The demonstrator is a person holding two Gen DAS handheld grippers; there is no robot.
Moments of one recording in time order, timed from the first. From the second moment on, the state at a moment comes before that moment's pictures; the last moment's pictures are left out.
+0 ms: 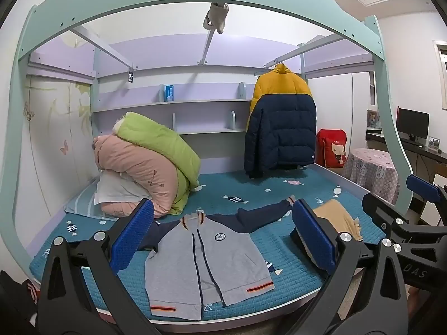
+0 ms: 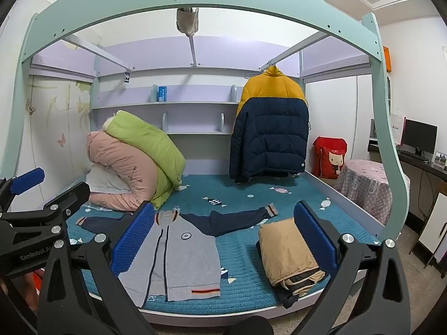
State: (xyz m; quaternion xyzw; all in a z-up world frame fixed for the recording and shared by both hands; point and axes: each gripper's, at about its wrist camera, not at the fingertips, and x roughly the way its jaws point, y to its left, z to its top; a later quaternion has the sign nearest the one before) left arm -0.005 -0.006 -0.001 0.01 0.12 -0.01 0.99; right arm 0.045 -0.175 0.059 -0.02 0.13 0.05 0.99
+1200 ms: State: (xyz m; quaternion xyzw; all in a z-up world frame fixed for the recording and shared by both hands) left arm -0.008 -0.004 0.022 0.01 0.12 -0.01 0.99; right arm 0.037 -0.171 0.072 -0.02 0.12 0.06 0.99
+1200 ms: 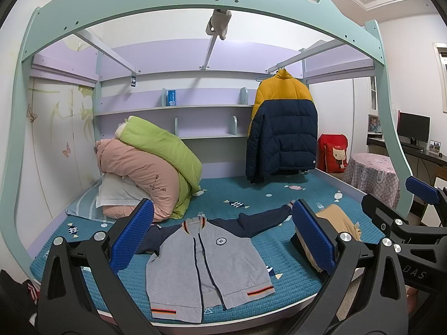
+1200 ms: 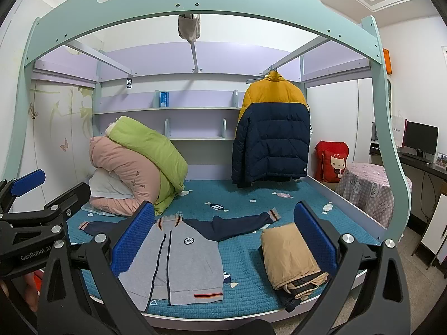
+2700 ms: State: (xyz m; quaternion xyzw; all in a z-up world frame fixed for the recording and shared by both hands) left arm 0.006 0.003 0.011 0.01 0.13 0.00 0.99; right arm 0.055 -0.166 0.064 -0.02 0.14 0.06 0.99
